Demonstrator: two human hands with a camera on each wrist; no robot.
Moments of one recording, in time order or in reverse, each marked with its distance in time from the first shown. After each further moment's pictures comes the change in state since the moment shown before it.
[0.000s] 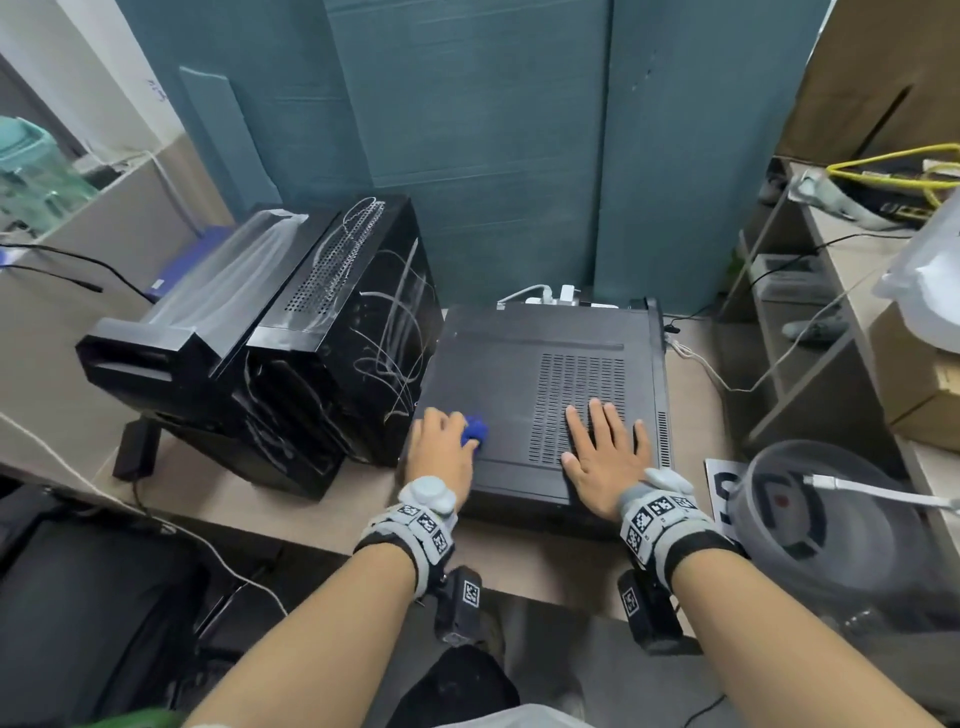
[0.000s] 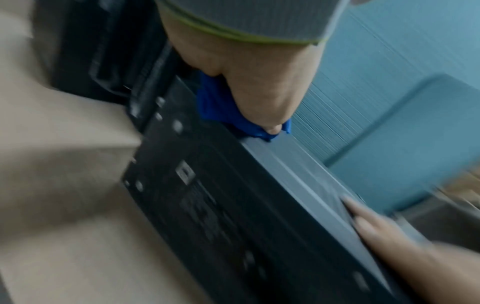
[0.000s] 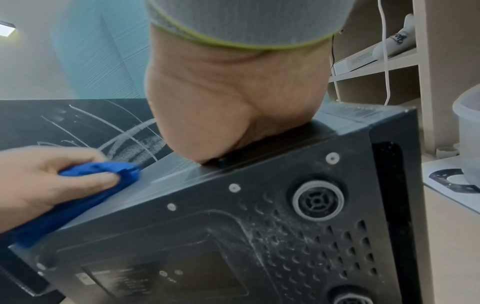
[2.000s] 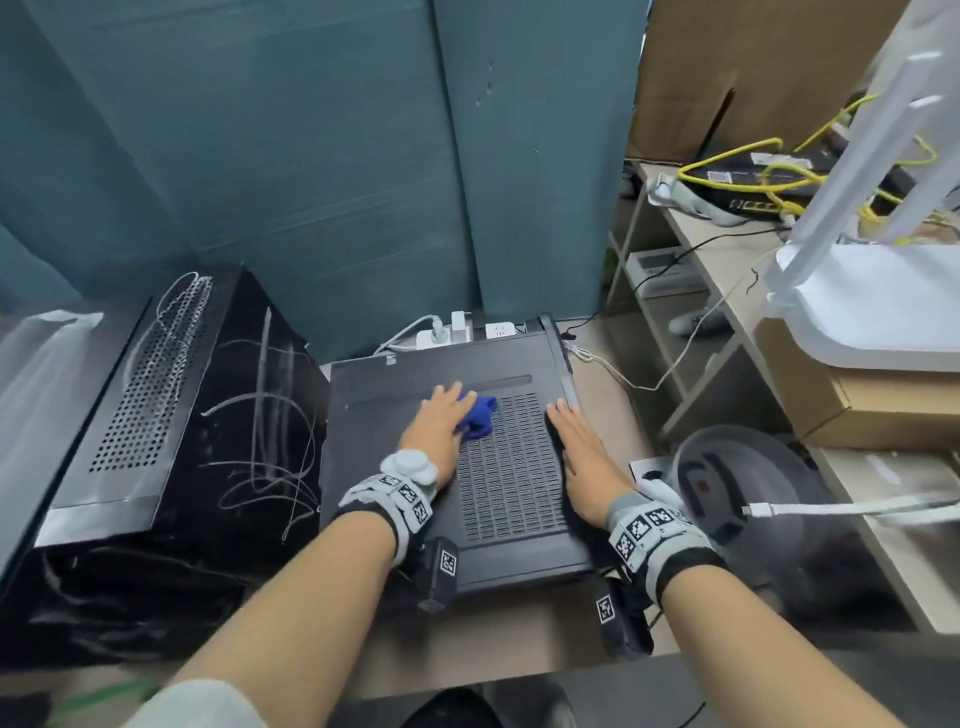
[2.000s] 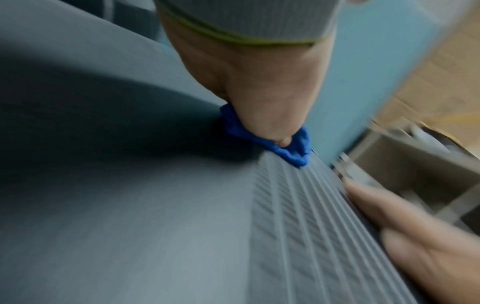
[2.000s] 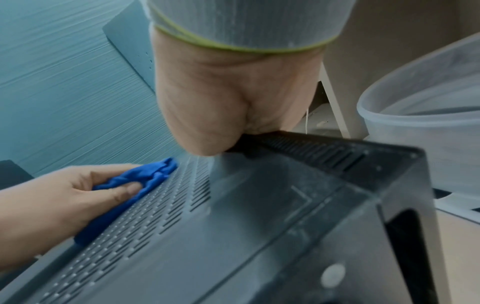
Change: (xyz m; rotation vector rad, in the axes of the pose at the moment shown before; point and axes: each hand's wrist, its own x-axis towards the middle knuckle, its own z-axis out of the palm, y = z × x) left_hand 0.160 0.080 0.060 -0.133 -0.401 0.518; right_hand 0.030 0.068 -0.023 0.631 0.156 0.135
